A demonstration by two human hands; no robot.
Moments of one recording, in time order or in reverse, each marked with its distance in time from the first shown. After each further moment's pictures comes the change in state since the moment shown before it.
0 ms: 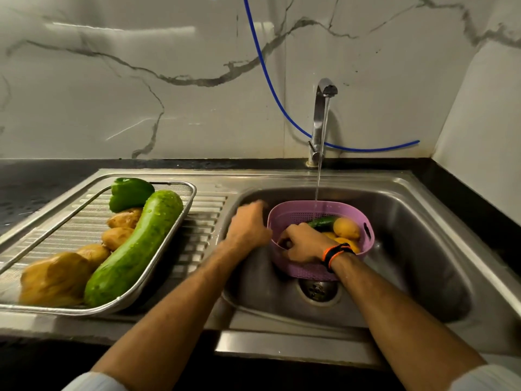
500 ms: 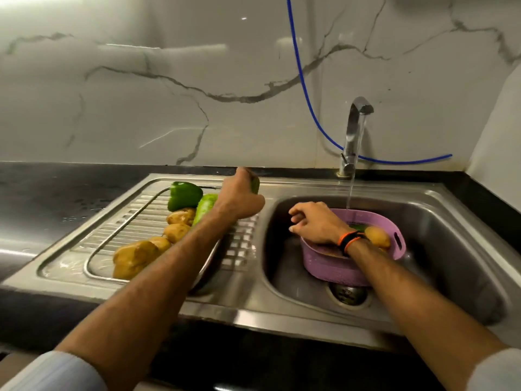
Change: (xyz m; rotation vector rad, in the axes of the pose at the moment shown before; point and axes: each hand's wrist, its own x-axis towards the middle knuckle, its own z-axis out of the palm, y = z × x) left_hand -0.025 -0.032 -0.113 -0.087 0.257 -0.020; right_hand 0.001 -0.063 -0.037 0.240 0.232 -0.072
